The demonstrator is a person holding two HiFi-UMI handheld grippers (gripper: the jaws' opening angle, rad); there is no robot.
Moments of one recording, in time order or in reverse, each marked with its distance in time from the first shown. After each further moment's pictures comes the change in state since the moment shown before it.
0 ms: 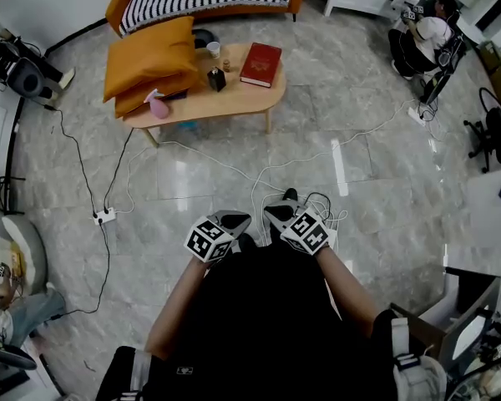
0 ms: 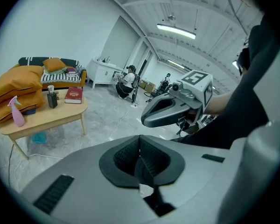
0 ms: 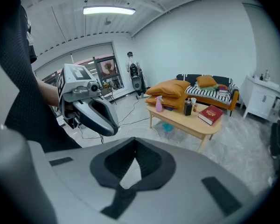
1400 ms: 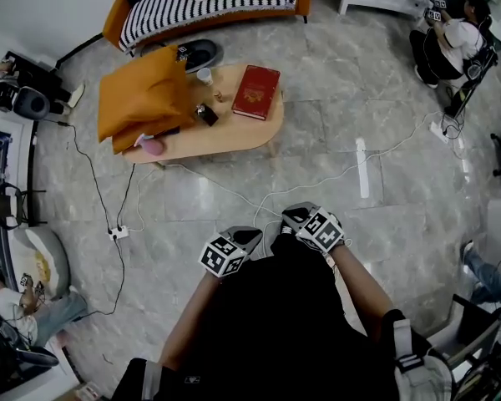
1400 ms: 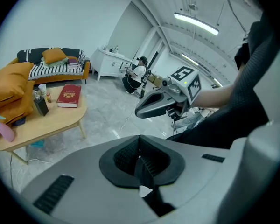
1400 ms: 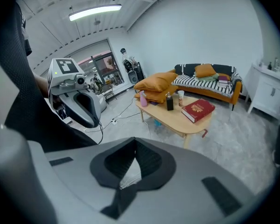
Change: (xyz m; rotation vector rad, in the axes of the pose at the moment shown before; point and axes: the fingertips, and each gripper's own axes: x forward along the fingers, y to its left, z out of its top) left arm 0.161 0.071 0.154 -0.103 0.113 0.060; right arm -0.025 -0.273 0.000 0.021 0.097 0.110
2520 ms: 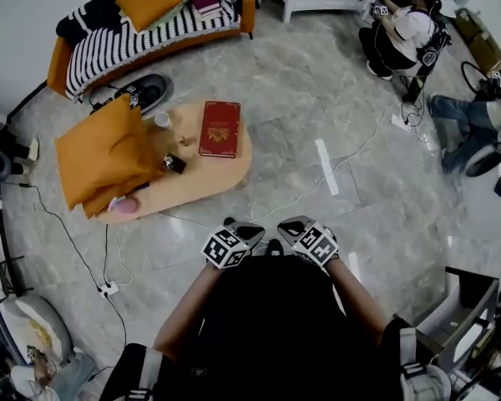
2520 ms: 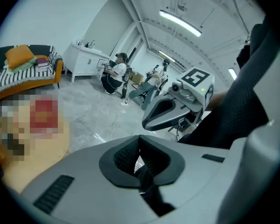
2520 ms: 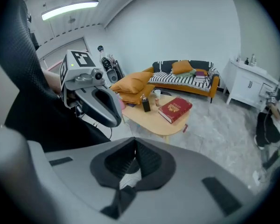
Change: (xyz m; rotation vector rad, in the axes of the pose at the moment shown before) left arm 0.062 0.084 0.118 0.174 0.073 -0.282; right arm 0.001 -0.093 0.044 0.171 0.043 -0.208
